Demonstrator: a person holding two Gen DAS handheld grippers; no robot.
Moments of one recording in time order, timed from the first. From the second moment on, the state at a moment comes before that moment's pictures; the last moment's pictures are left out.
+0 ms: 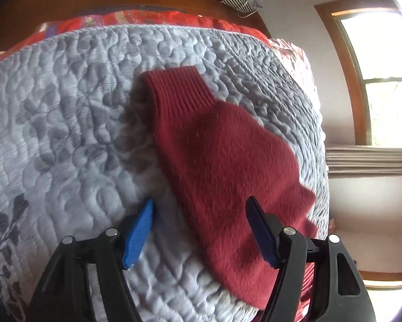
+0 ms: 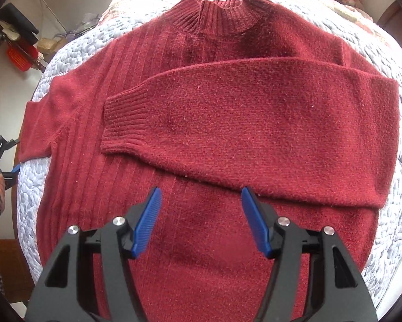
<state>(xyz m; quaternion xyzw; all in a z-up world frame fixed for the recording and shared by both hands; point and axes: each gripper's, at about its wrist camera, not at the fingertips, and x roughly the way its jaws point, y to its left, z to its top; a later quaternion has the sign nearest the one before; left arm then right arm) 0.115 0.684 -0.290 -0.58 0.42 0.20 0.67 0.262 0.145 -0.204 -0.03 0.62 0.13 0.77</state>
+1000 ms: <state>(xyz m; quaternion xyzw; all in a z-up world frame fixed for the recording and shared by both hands) 0.176 0.602 -0.158 -0.46 0.32 0.08 0.83 0.253 0.098 -0.199 -0.02 0.62 0.11 0.78</state>
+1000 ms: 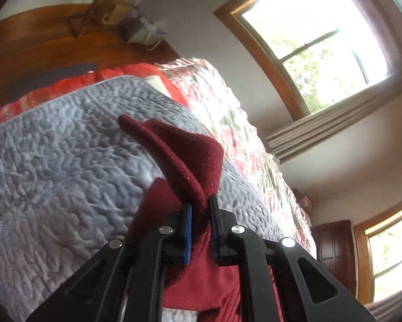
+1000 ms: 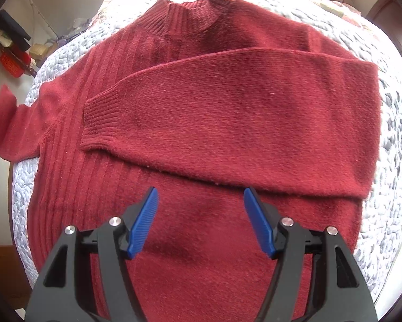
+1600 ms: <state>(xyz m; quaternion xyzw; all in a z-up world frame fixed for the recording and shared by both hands) 0.236 0.361 -0.188 -0.28 0.46 -0.12 0.84 0.238 0.026 -0.191 0.01 0.61 0.08 0.79</state>
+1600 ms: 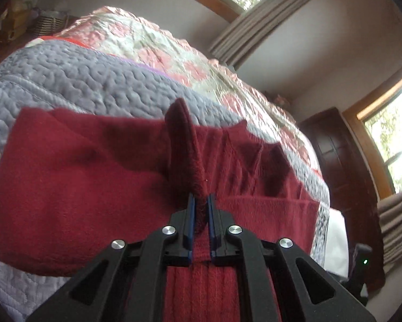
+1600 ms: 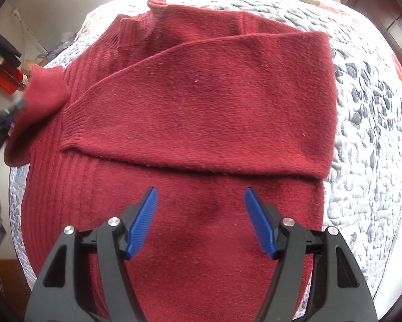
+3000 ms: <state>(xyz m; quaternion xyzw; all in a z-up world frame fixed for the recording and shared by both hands) 0.206 0.484 -0.181 -0.22 0.49 0.07 0.84 0.331 0.175 -0.194 0.03 0.62 0.26 0.74</state>
